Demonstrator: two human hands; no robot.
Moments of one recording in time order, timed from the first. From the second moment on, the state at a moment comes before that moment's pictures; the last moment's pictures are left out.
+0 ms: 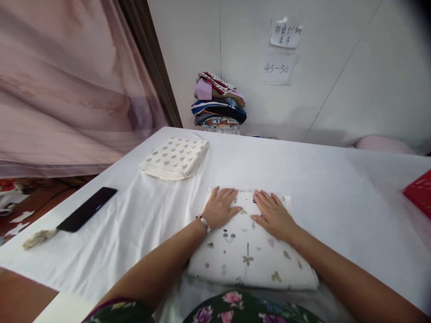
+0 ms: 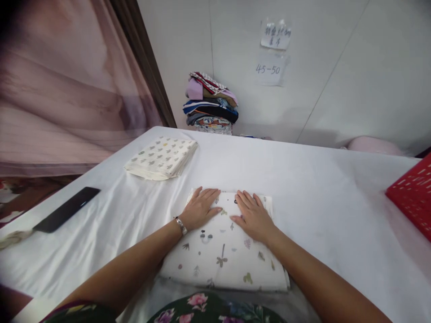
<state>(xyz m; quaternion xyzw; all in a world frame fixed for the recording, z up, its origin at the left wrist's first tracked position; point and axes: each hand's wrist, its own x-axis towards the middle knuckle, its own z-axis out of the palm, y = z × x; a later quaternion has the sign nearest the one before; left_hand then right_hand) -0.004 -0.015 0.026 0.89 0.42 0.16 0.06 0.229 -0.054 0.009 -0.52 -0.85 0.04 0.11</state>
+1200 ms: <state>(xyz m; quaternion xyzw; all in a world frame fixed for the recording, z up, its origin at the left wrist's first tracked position) -0.002 0.063 0.052 0.84 0.43 -0.05 0.34 0.241 0.029 0.103 -0.52 -0.77 0.35 -0.09</state>
